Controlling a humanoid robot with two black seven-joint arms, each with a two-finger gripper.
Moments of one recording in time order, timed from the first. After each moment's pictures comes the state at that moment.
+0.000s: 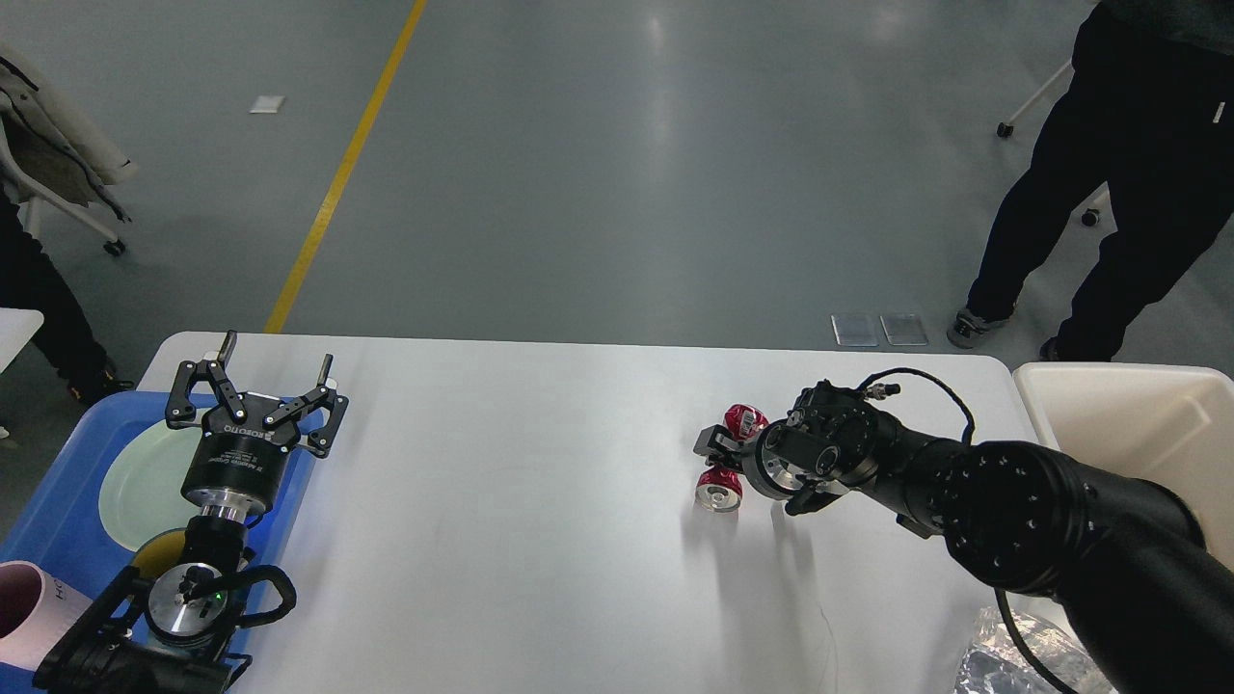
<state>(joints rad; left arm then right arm) -0.30 0.12 -1.43 -0.71 0.02 -0.66 -0.13 1.11 0.17 -0.98 0.40 0.21 0.22 -0.26</state>
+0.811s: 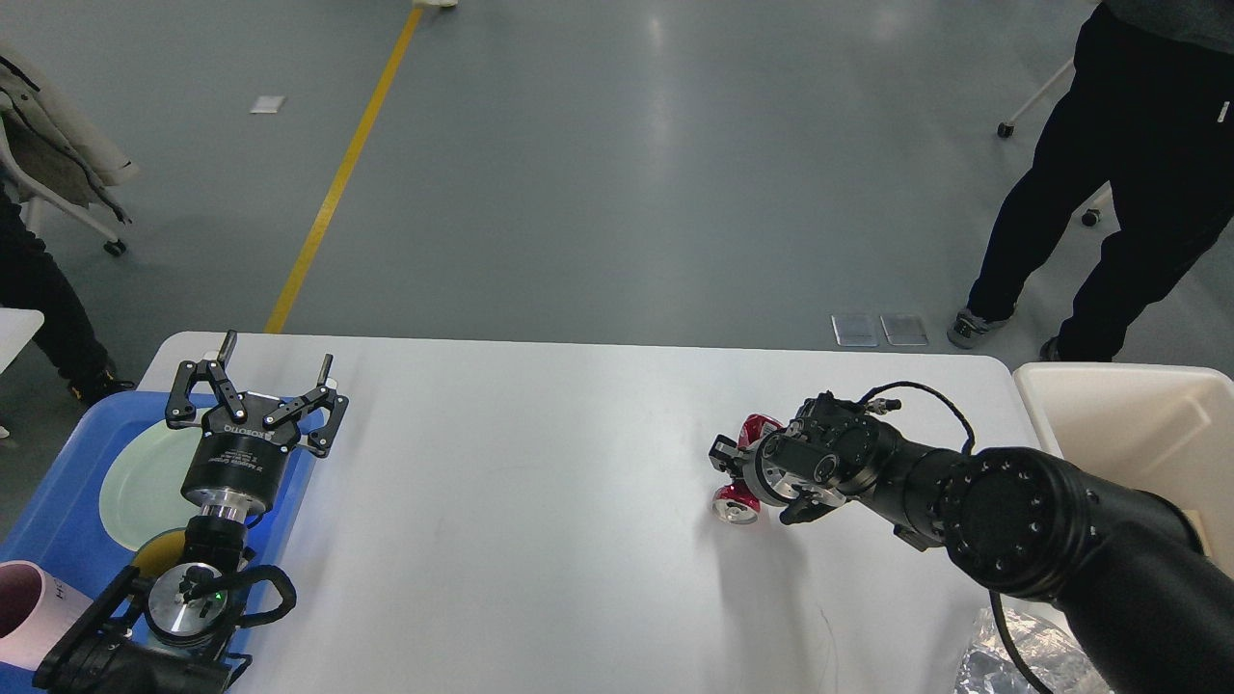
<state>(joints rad) -0.30 0.12 -1.43 -0.71 0.02 -0.66 -0.13 1.09 0.17 -0.95 0.41 0.21 0.17 -0.29</state>
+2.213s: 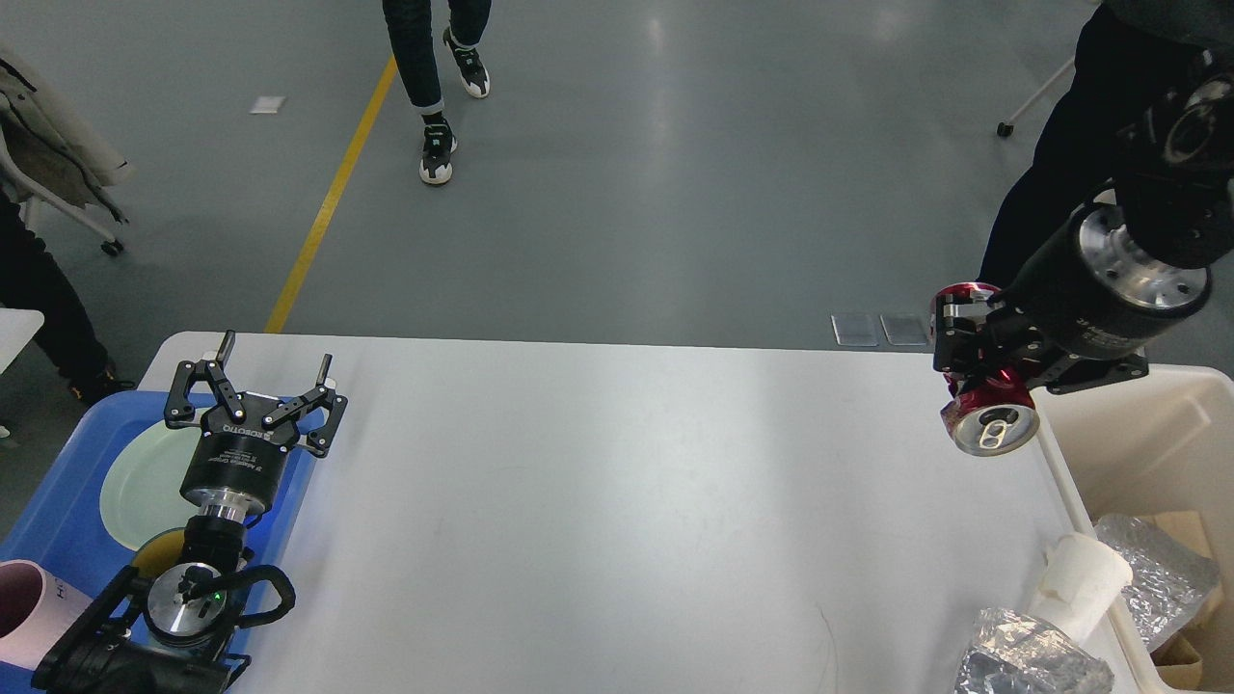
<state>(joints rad) -0.30 0.12 -1.43 -0.71 0.02 -0.66 -0.13 2.52 -0.30 -1.51 1.69 0.15 0.62 -0.06</state>
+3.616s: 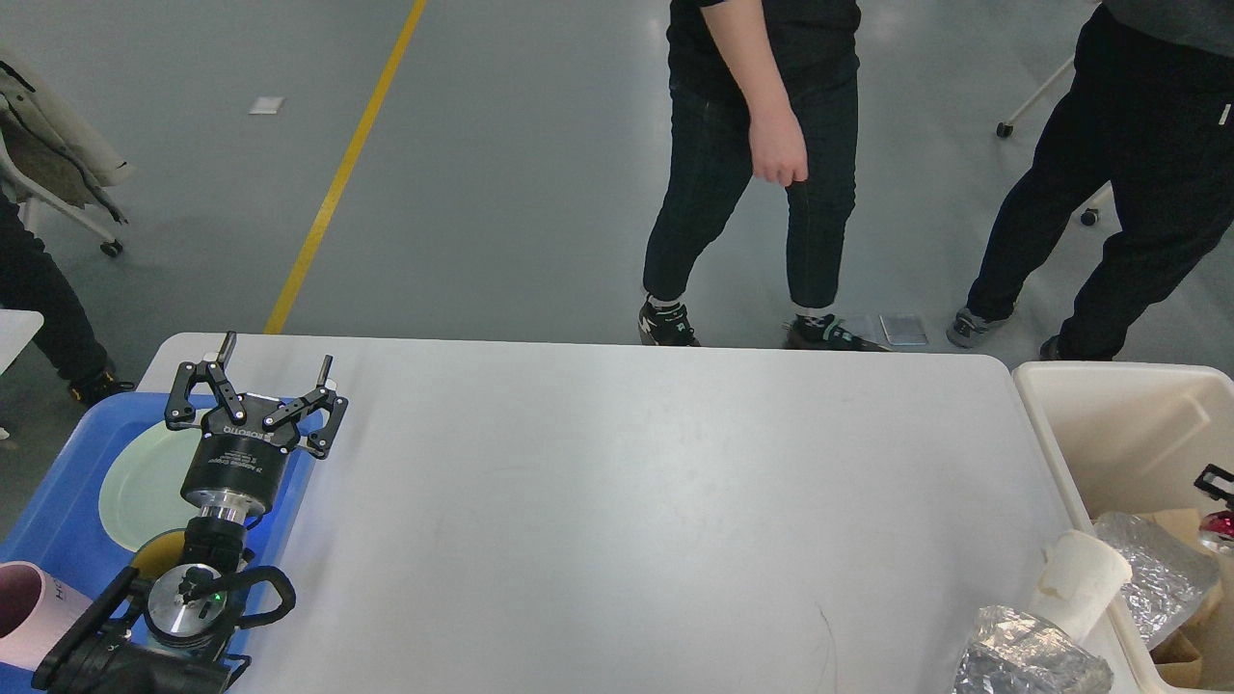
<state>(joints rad) -0.30 0.12 -1.43 -0.71 0.02 -0.66 -0.13 0.68 -0.48 -1.08 0.07 0.13 0.16 -0.04</state>
